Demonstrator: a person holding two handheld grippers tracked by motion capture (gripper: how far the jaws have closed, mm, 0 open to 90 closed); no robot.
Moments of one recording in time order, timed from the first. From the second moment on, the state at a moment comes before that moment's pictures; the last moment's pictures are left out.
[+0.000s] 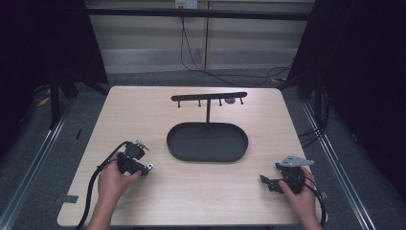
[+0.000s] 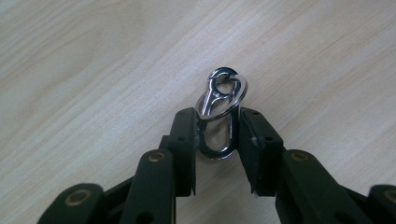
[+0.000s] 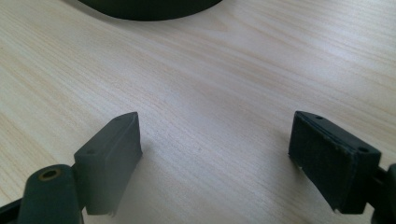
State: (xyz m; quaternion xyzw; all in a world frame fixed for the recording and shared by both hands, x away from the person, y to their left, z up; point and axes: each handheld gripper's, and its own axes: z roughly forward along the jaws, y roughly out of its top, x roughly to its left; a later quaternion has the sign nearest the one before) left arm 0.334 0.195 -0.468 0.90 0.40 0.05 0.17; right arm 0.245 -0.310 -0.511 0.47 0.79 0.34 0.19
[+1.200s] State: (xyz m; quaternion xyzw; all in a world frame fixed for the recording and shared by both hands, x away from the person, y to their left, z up) left arm 0.344 0.200 -0.417 0.88 0.42 0.05 0.21; right arm 0.245 -0.310 -0.511 0.47 0.79 0.34 0.19
